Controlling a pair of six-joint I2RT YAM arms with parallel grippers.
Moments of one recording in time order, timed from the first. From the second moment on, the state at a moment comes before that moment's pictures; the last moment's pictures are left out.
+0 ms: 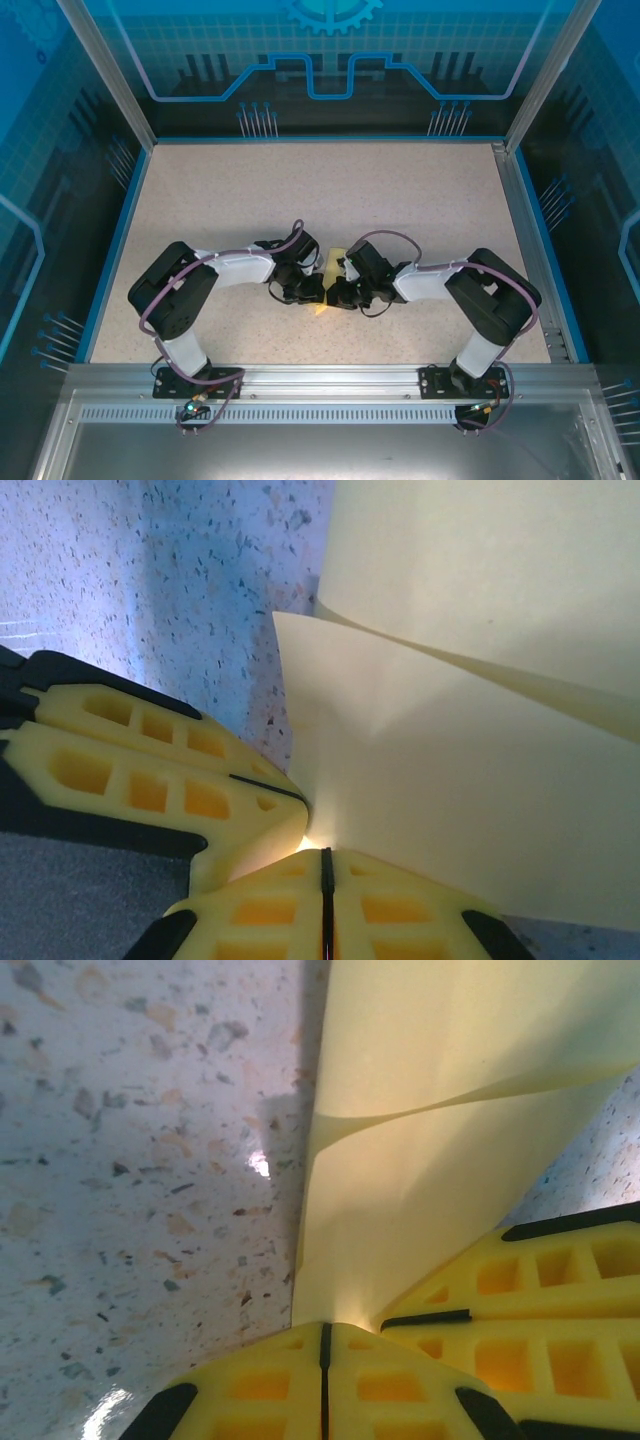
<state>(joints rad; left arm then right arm) -0.65 1.74 0.89 -0.42 0.45 -0.67 0.75 1.69 0.69 0.03 -0.49 0.86</state>
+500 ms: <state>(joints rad) -0.65 1.74 0.89 -0.42 0.45 -0.67 0.75 1.70 0.70 0.02 -0.48 0.87</state>
